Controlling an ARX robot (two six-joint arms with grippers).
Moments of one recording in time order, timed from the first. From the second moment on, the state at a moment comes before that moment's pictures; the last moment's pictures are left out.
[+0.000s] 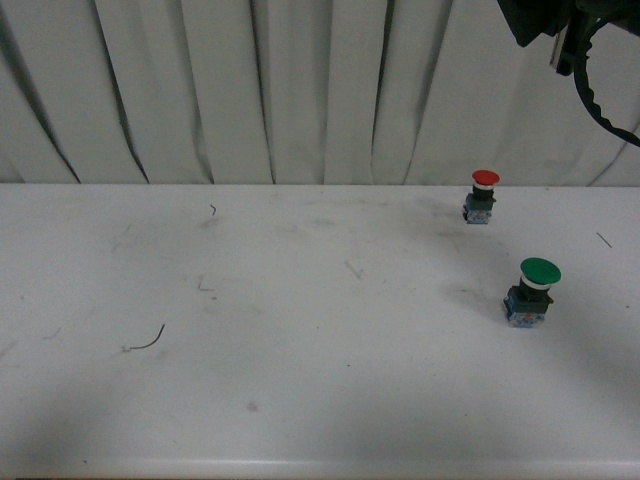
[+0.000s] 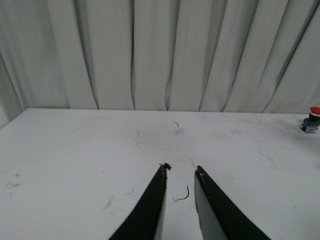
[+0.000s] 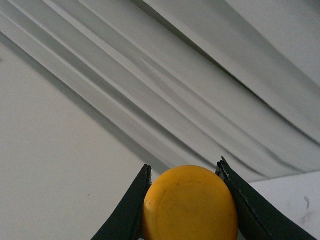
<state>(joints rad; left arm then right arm) 0.00 0.01 0.01 0.00 0.00 -0.01 0.23 1.82 0.92 1.28 -0.42 1.08</state>
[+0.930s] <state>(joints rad) 0.00 0.01 0.01 0.00 0.00 -0.01 -0.01 2.00 1.40 0.17 0.12 -0.06</state>
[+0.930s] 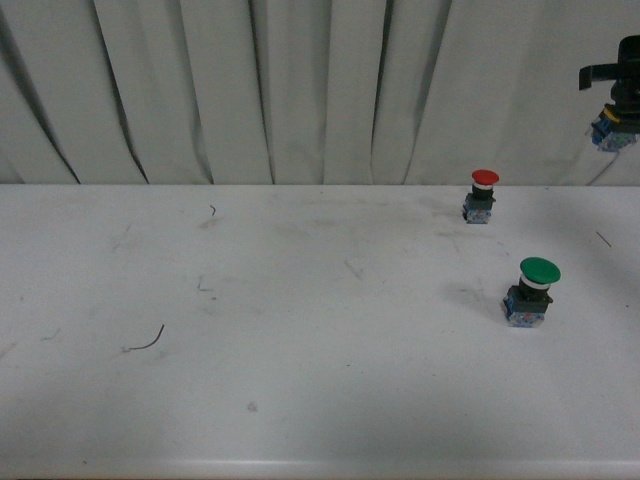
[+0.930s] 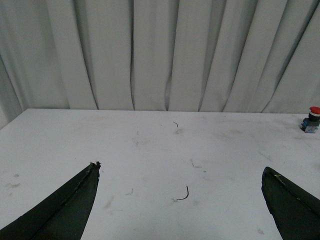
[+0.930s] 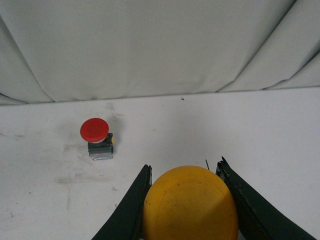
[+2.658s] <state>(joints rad) 0.00 0.01 0.01 0.00 0.00 -0.01 0.15 2.47 1.79 -0.06 0.30 0.11</state>
